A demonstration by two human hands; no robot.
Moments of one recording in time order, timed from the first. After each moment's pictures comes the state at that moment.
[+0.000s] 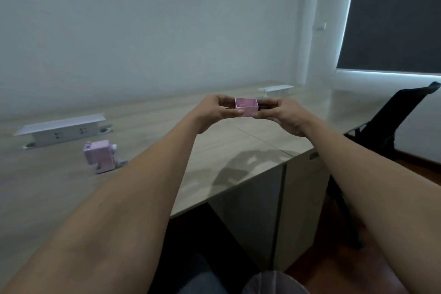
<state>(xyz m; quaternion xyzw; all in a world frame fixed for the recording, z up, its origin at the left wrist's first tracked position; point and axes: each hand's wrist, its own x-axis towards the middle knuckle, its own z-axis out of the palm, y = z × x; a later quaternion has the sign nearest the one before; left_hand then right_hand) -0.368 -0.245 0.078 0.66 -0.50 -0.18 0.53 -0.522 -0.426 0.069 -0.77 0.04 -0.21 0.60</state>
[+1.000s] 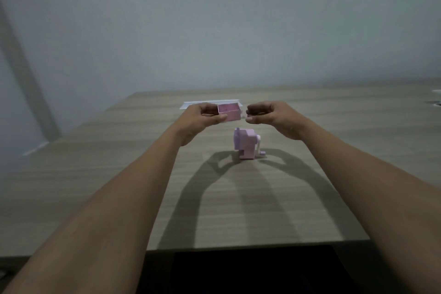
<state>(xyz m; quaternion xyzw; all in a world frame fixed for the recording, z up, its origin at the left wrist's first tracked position) -0.224 0.106 0.053 0.78 -0.24 0.00 0.57 -0.245 -0.153 0.051 -0.79 -0.12 -0.04 0.59</state>
